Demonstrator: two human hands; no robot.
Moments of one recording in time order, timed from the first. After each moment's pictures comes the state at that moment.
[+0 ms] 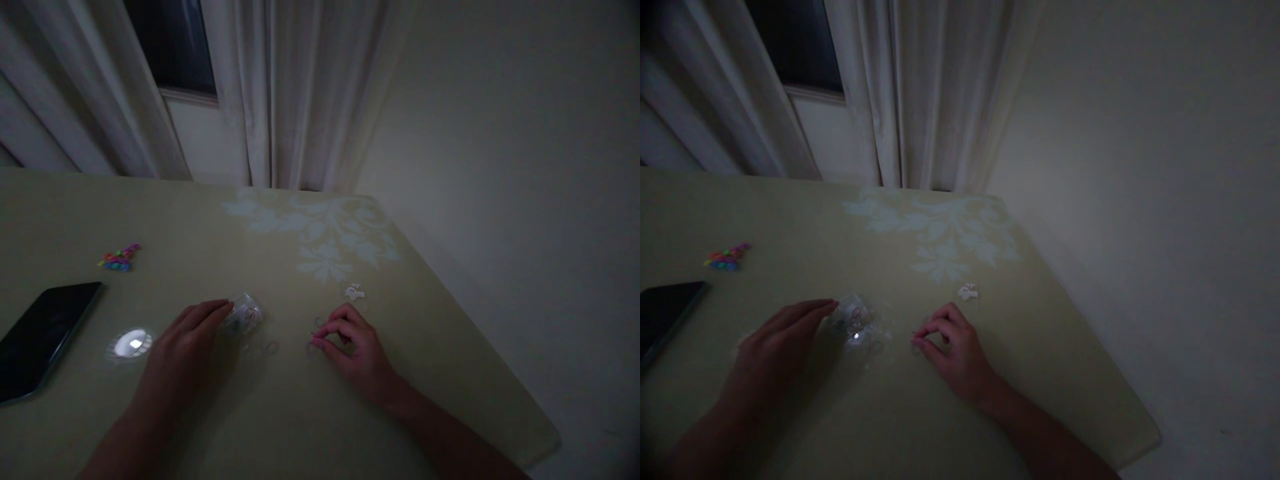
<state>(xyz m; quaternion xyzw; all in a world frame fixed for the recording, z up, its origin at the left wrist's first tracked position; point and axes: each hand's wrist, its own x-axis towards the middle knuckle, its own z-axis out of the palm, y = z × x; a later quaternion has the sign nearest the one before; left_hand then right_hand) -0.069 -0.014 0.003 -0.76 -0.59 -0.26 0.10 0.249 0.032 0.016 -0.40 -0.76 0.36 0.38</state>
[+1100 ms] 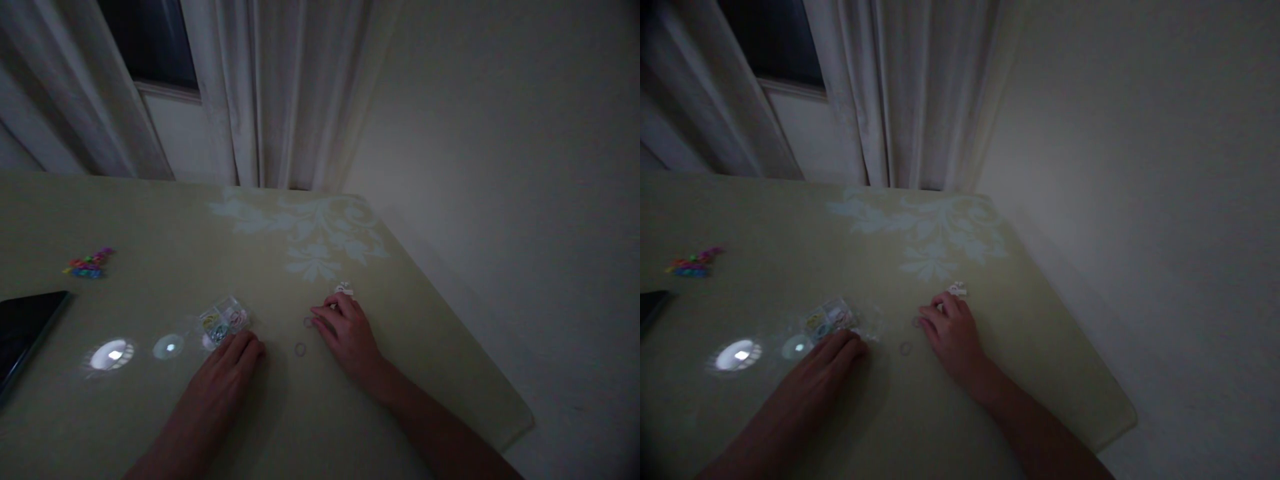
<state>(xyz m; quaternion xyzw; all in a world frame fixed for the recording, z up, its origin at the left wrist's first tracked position) -0.006 -0.034 -0.035 -0.79 -0.55 -0.24 -0.10 0.258 0.054 0.002 -0.45 -0.86 0.06 0.25</state>
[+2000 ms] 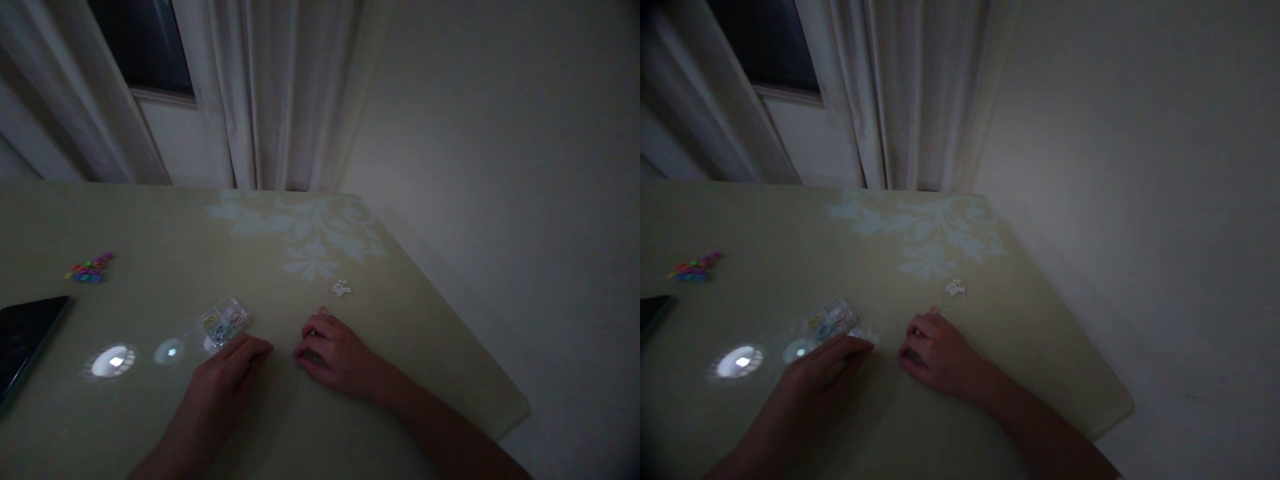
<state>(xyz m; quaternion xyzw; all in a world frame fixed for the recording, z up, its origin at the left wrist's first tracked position) 0.001 -0.029 -0.001 -0.74 -0.53 -0.37 -0.19 0.254 0.035 0.012 -0.29 -0.92 0.20 0.19</state>
